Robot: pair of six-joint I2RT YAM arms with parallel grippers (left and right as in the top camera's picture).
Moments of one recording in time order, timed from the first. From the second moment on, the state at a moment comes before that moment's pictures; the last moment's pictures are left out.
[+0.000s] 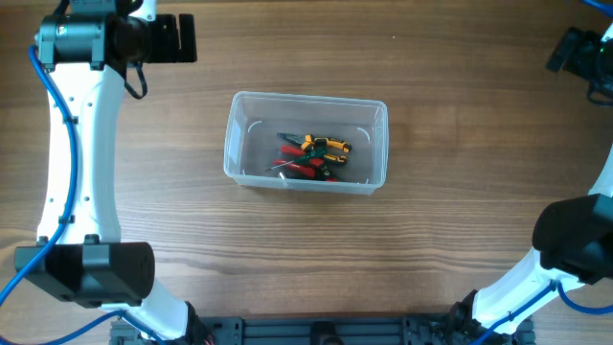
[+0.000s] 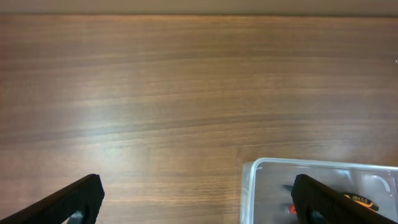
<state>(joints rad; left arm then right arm) 0.01 1.80 1.99 -1.11 0.04 0.00 -0.40 1.96 2.13 -1.32 0.05 0.11</state>
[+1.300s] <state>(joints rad) 0.01 1.10 1.99 -1.11 0.03 0.00 -0.40 1.96 2.13 -1.32 0.05 0.11</state>
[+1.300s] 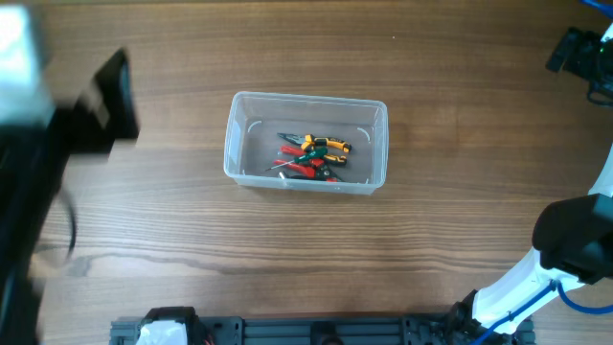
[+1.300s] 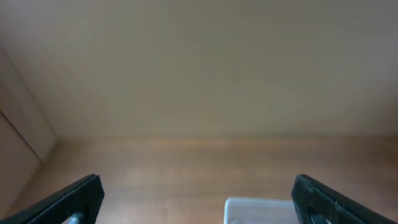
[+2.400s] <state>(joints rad) 0.02 0.16 0.41 -0.41 0.19 0.00 -0.40 1.96 2.13 -1.32 0.05 0.11</state>
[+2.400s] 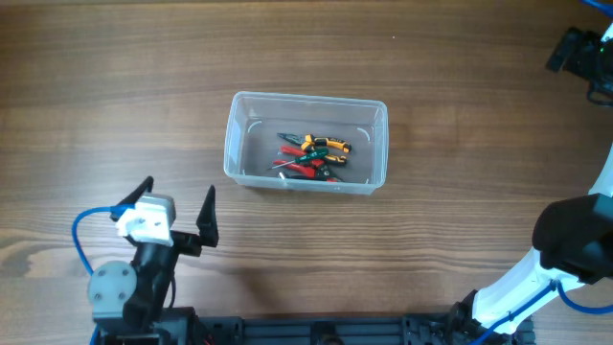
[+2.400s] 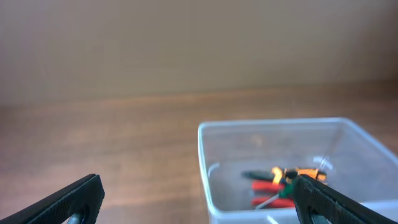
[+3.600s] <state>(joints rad) 0.05 0.01 0.19 -0.37 -0.03 -0.21 -0.40 1.96 2.13 -1.32 0.05 0.11</state>
